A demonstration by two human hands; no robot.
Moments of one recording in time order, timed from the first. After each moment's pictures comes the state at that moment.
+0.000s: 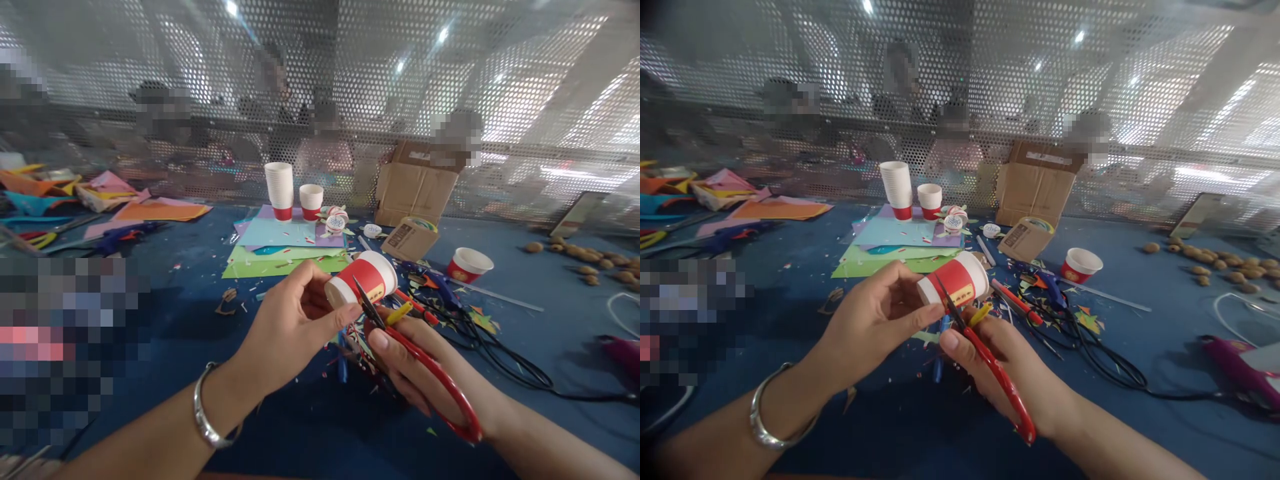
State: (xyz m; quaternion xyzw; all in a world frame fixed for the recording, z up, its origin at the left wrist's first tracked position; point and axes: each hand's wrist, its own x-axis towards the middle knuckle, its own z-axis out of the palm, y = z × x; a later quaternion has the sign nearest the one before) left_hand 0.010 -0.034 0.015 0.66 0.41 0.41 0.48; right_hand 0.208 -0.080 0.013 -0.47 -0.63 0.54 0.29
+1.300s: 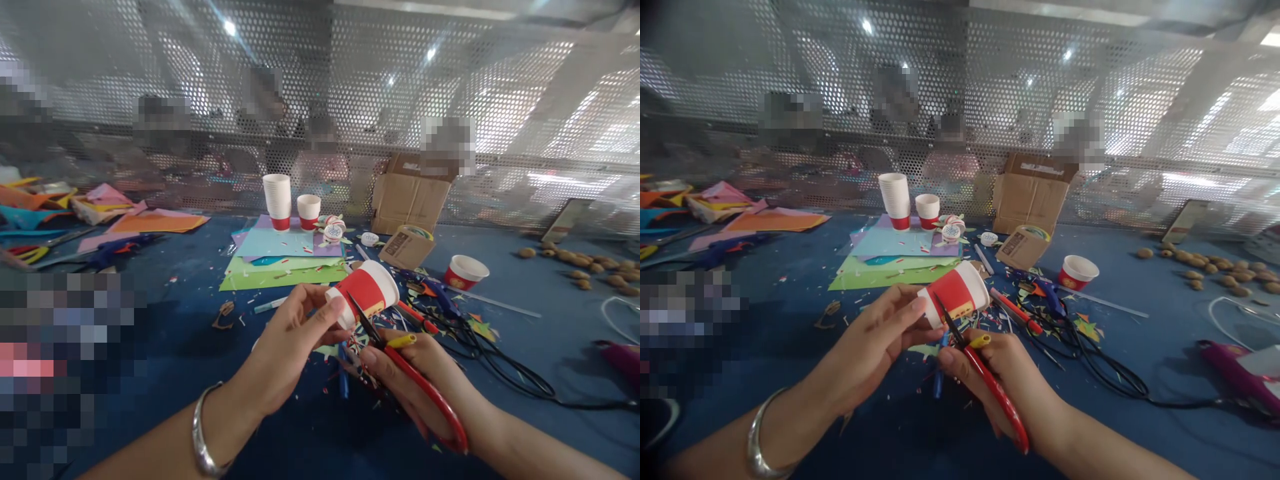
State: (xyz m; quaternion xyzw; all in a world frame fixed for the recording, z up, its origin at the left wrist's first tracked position) left_hand 0.014 -0.033 -0.002 0.49 0.37 0.45 0.65; right_hand 0.203 -0.080 -0.002 -0.54 -0.59 0.54 0.26
